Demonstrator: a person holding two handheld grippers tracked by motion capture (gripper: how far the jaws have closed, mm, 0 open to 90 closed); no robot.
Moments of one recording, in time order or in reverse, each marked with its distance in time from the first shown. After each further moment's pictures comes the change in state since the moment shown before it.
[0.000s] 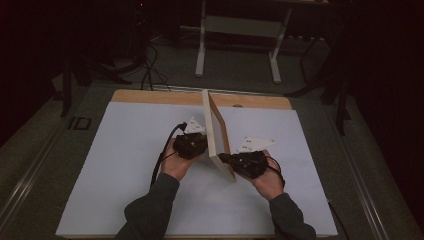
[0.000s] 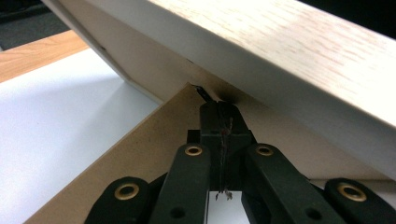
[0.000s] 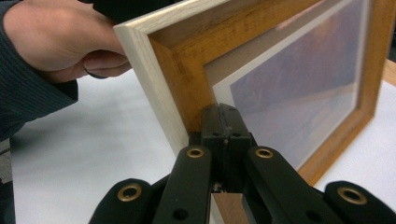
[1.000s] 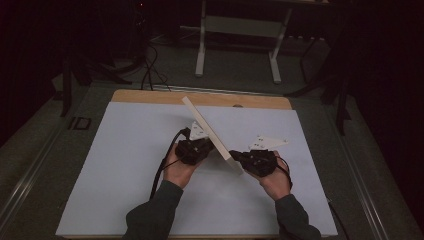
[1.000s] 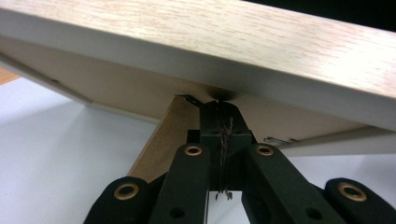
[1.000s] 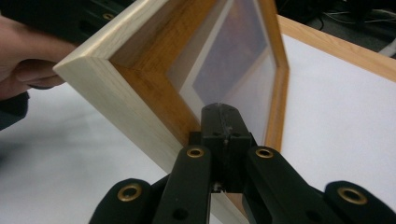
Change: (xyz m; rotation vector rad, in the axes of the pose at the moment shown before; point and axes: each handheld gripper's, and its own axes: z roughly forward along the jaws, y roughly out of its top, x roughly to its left) left arm -0.024 -0.001 -0.007 0.012 0.086 0.001; right arm -0.018 -0.015 -0.013 -0.026 -0.062 0.084
